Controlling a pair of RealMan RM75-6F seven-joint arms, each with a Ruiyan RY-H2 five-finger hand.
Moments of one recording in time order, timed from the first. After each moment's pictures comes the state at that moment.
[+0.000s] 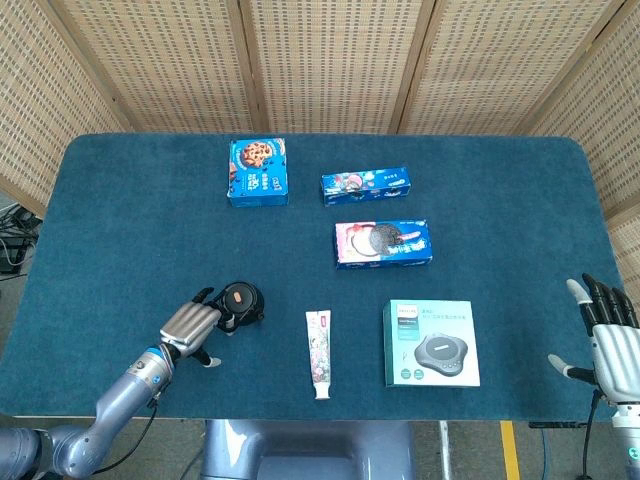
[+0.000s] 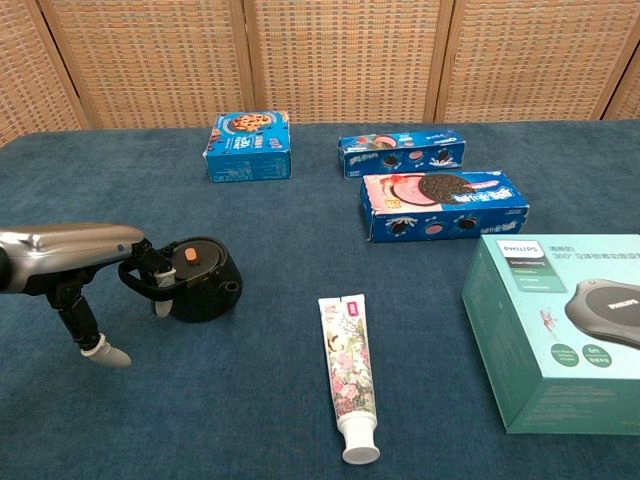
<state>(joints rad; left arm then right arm) -0.71 -1.34 0.02 -1.82 0.96 0.91 0.43 0.07 -1.00 0.09 -1.74 -1.45 1.46 -0.02</state>
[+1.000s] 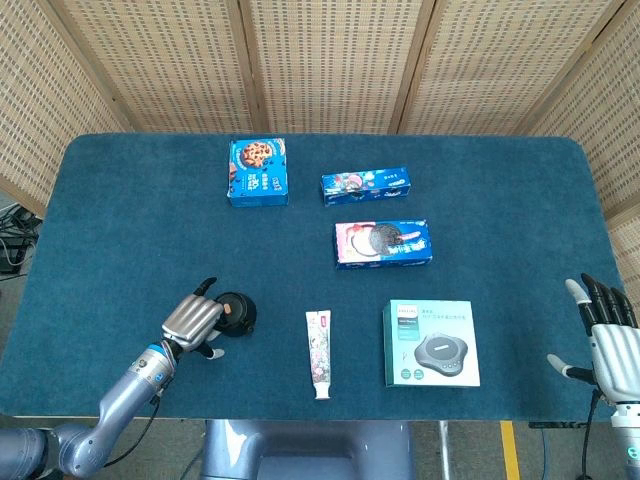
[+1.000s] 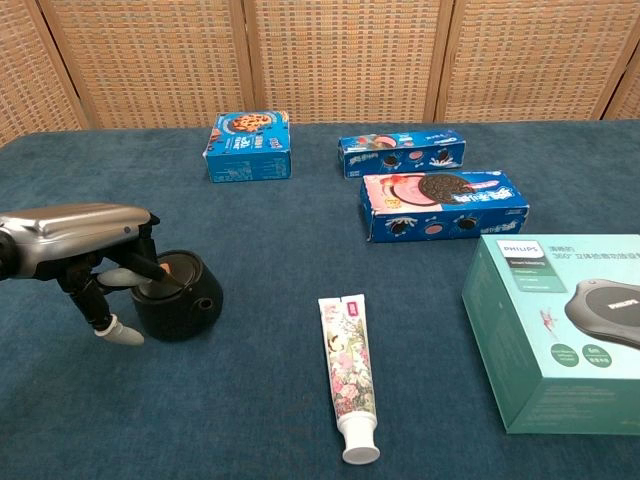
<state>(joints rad) -0.69 -1.38 0.02 -1.77 1.09 0.98 0.40 0.08 -1.00 0.09 -1.74 -1.45 1.46 -0.02</state>
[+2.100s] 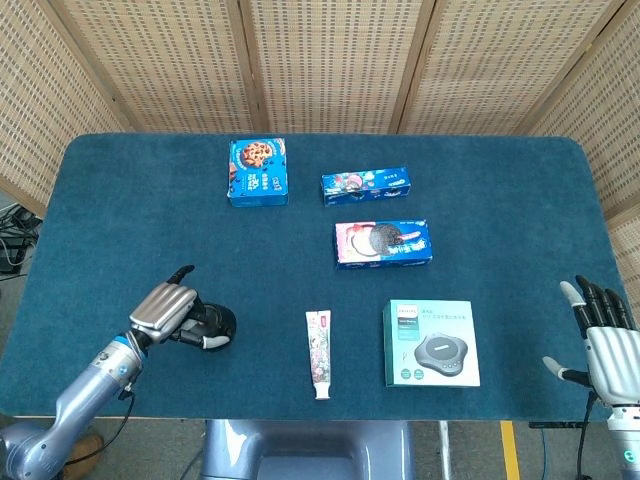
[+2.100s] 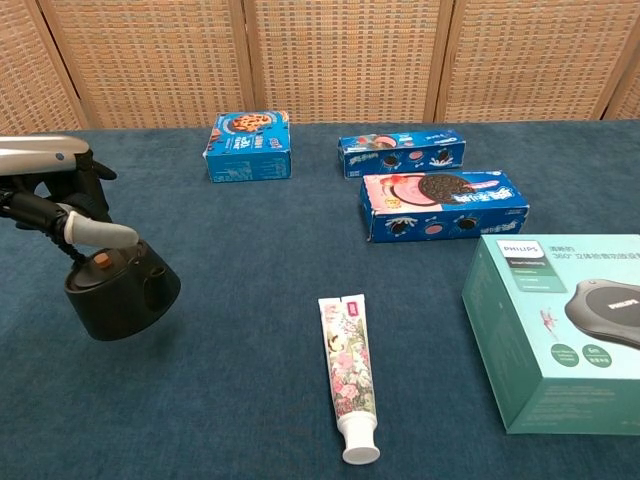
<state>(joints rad) -0.67 -1.12 -0.03 -1.94 1.11 0.92 0.21 0.07 -1.00 0.08 -1.76 -1.47 1.47 -0.04</state>
